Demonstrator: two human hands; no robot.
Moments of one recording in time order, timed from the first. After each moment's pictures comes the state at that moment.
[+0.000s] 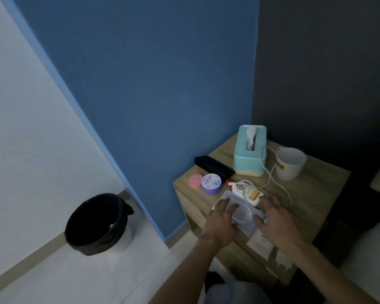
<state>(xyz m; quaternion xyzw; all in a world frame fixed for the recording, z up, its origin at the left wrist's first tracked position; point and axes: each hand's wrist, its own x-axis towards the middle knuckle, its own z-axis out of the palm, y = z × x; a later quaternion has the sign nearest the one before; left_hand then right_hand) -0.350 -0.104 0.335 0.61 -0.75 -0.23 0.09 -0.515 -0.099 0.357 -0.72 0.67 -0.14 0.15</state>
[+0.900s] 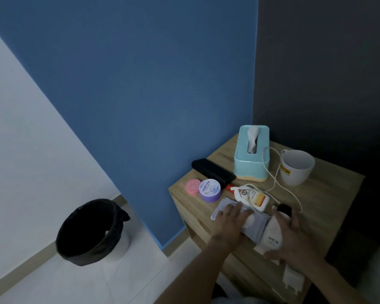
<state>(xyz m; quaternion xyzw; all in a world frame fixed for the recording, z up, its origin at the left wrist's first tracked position) -0.372 -0.154 0.289 0.56 -0.81 -0.16 -0.03 -0.546 -0.122 0.308 -0.66 0.70 -0.03 0.27</state>
